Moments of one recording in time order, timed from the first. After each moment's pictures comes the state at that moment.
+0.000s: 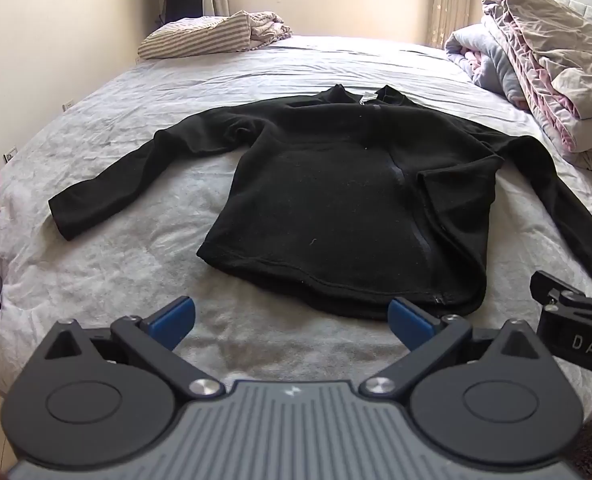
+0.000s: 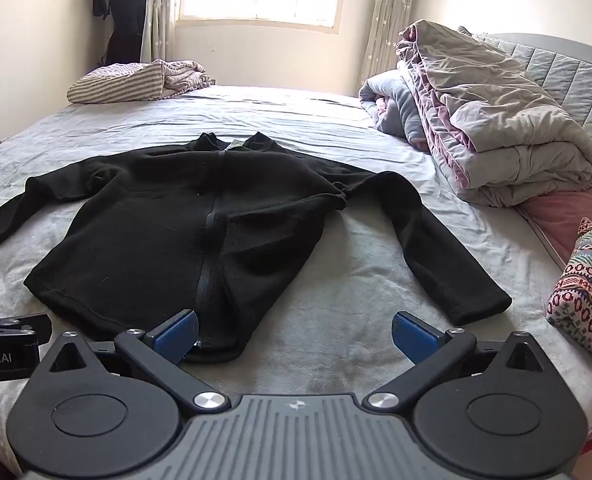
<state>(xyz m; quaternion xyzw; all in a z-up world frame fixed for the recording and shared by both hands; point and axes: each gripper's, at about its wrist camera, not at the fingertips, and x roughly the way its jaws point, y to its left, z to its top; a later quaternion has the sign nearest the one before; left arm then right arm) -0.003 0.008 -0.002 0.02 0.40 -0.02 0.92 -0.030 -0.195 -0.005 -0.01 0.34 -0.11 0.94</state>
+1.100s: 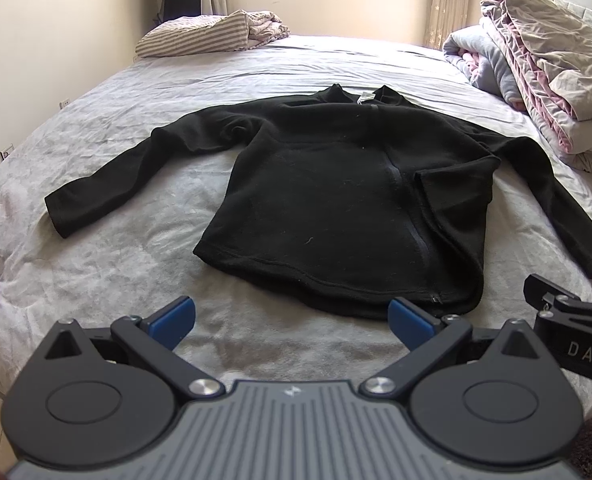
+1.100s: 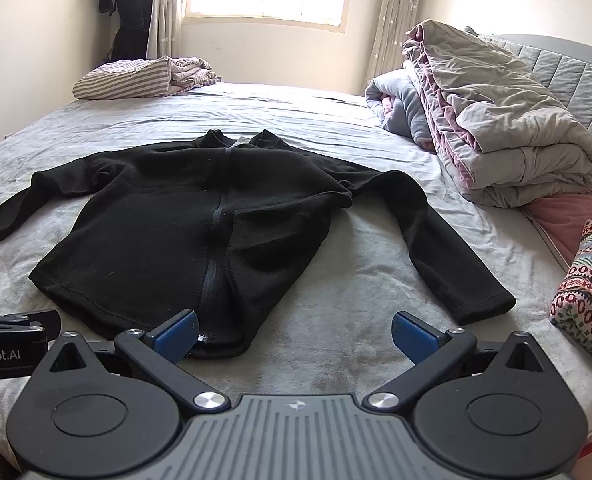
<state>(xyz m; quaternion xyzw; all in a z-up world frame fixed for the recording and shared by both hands) -0.006 0.009 -0.004 0.02 0.40 -0.02 0.92 -0.030 -0.188 -0.004 -0.02 0.34 -0.10 0.94</state>
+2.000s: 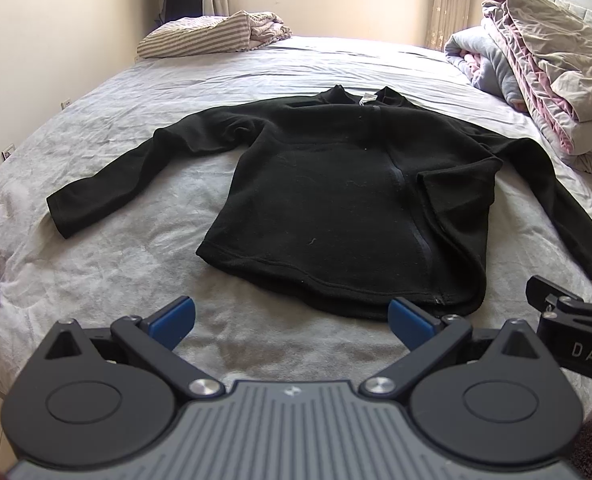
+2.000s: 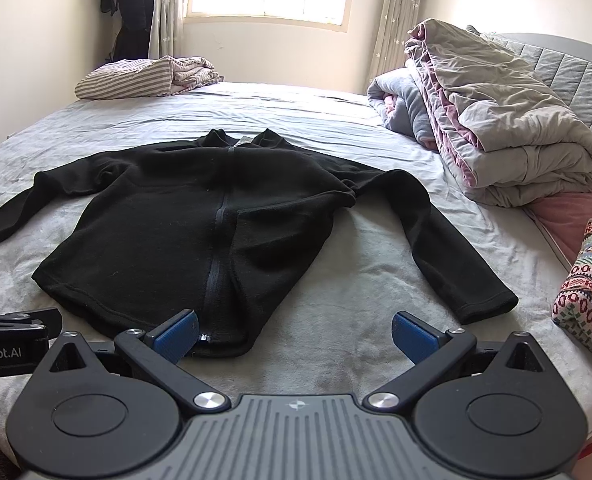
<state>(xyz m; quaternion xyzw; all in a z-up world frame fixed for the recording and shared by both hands) -0.005 0.009 -0.004 0.02 0.40 -0.02 0.92 -0.030 -0.186 -0.004 -0.01 0.34 -0.10 0.94</state>
